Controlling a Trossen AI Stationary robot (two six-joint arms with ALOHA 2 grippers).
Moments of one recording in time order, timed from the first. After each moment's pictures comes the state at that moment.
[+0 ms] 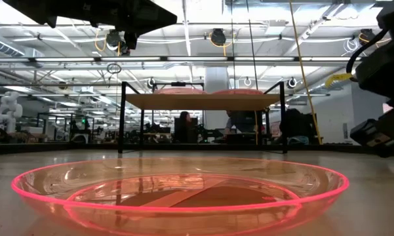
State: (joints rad) left arm -0.13 1.26 0.60 0.60 -0.26 -0.08; right arm 0.50 1.30 0.16 0.43 -0.18 0.55
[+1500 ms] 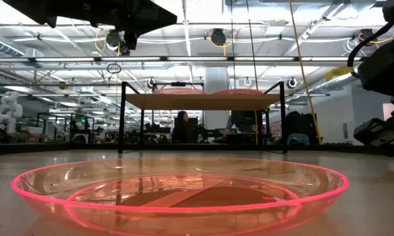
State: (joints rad) left arm -0.13 1.26 0.60 0.60 -0.26 -0.09; right arm 0.54 1.34 0.24 0.32 -0.13 0.57
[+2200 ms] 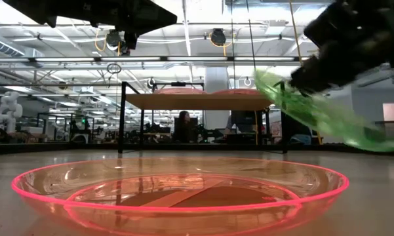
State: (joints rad) left arm -0.13 1.26 0.60 0.60 -0.27 -0.07; right arm 0.19 1.09 0.24 0.48 0.01 0.15
